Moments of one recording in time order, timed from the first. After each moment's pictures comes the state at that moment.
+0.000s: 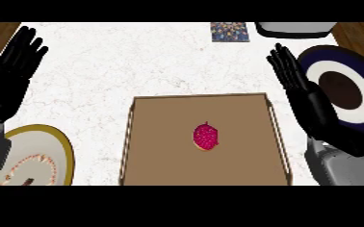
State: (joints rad) left arm -0.26 0.58 0.00 -1.54 0.43 0.09 0.11; right arm -0.23 -0.30 0.14 -1.60 -0.17 0.06 -0.24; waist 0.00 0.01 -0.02
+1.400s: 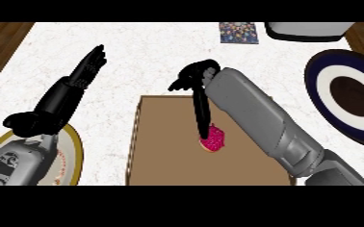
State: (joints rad) left arm -0.27 0.48 -0.24 -1.58 0.22 0.01 -0.06; right arm -1.06 -0.10 0.57 -0.78 -0.12 0.87 0.70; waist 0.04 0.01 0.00
